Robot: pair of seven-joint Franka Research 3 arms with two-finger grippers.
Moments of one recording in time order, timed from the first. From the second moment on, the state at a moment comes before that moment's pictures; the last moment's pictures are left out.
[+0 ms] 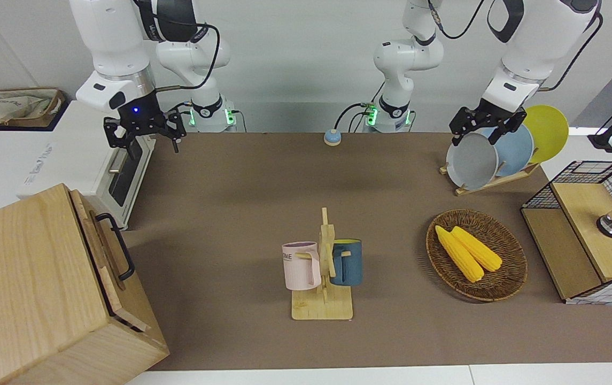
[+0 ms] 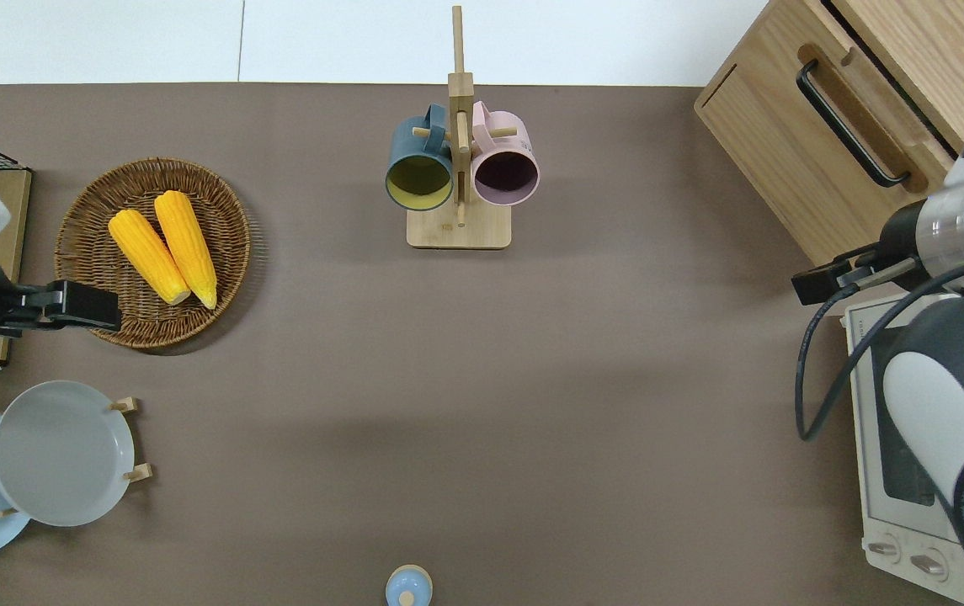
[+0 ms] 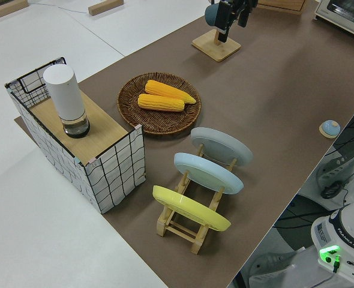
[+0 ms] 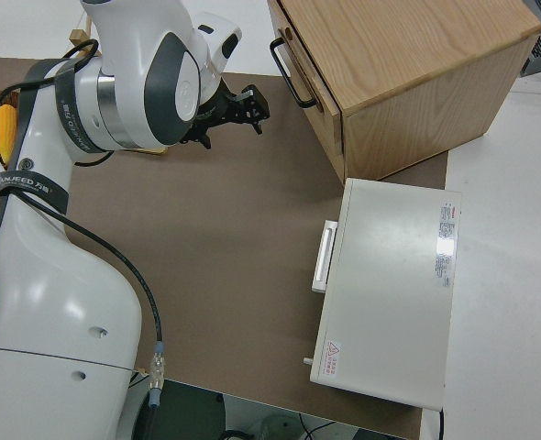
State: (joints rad) left arm 0.06 -0.01 -0.09 -1.60 -0.02 1.57 -0.04; right arm 0.06 0.04 0.02 -1.63 -0.09 1.76 -0.26
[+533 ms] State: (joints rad) left arm 0.06 -0.01 -0.09 -1.60 -0.02 1.57 -0.04; right arm 0.05 0.06 0.05 -1.63 -0.11 1.80 -0.27
